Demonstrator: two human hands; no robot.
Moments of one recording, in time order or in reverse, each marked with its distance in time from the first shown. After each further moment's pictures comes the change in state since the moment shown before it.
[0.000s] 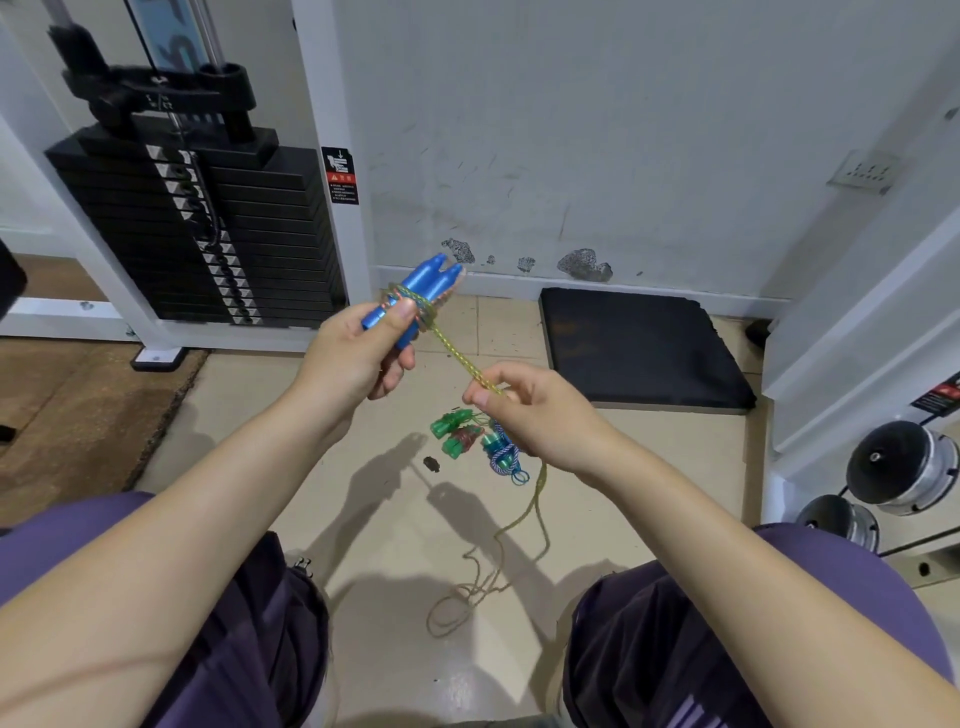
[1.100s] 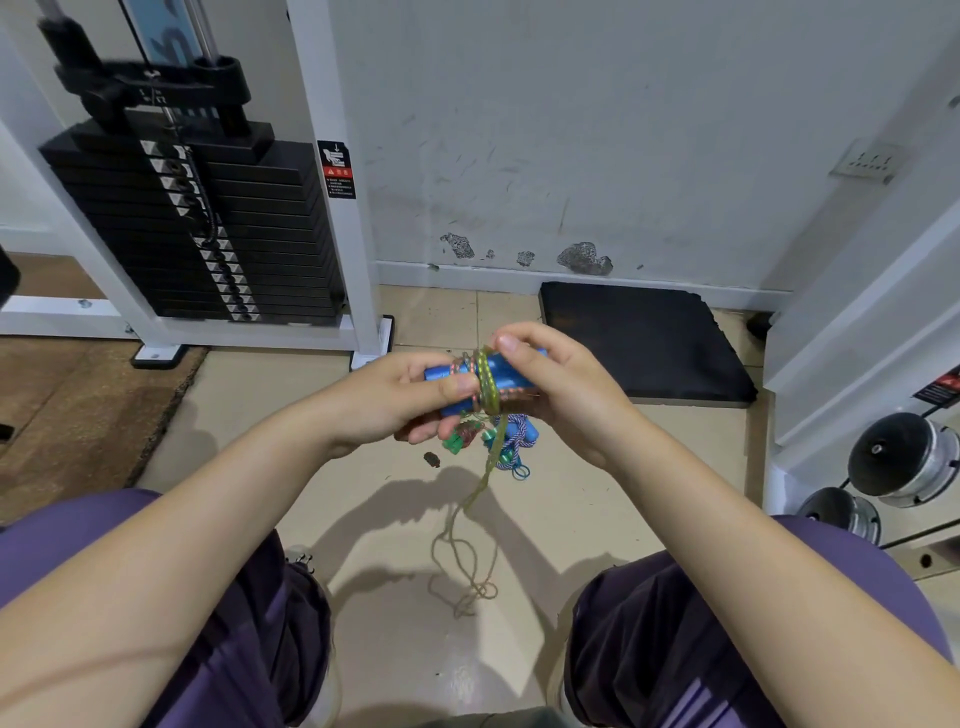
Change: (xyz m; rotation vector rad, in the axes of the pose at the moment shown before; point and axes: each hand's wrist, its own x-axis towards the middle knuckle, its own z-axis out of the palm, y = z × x) left_hand -0.018 -0.001 0.008 0.221 -0.677 -0.008; right_hand 0.004 -0.002 -0.012 0.461 0.044 -0.014
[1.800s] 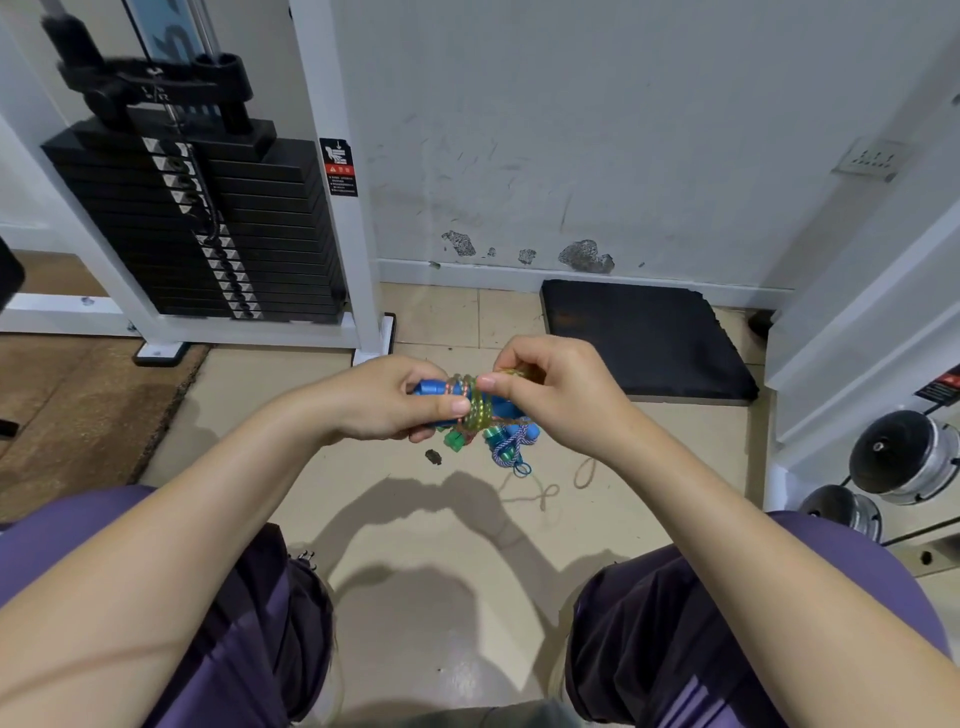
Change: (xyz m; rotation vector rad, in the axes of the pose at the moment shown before) left_hand 0.000 -0.002 -0.013 0.349 0.019 -0.197; right_hand -0.004 -0.007 0.004 -0.793 0.059 -0.247
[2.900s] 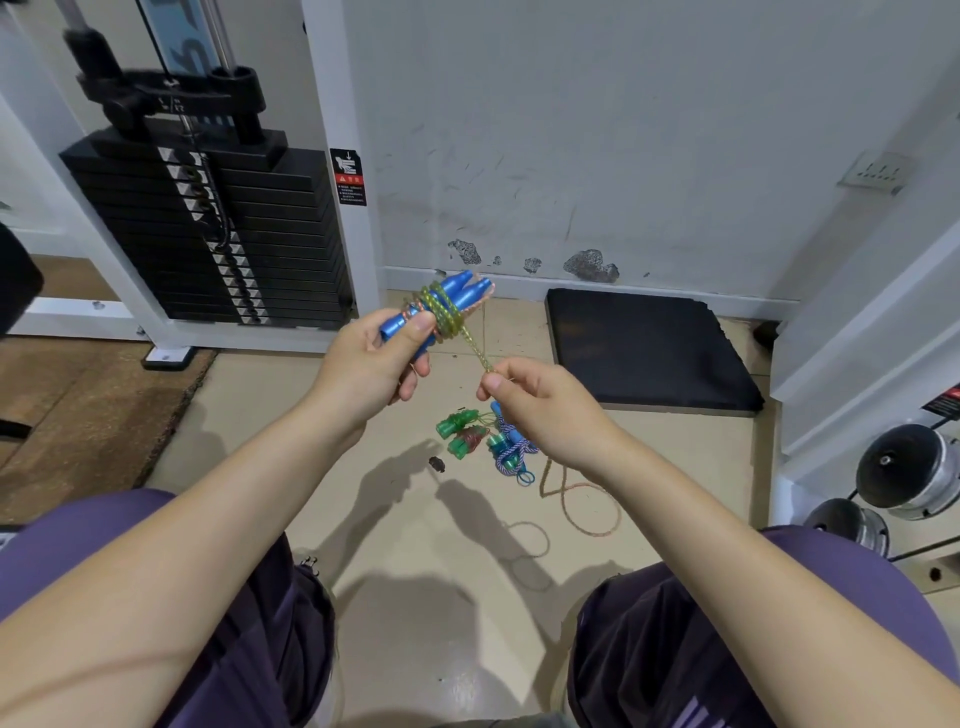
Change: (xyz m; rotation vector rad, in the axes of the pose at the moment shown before) left_hand 0.012 -0.007 0.002 -0.528 0.619 0.147; right_hand 0.000 0.000 0.014 0.303 -0.097 0.217
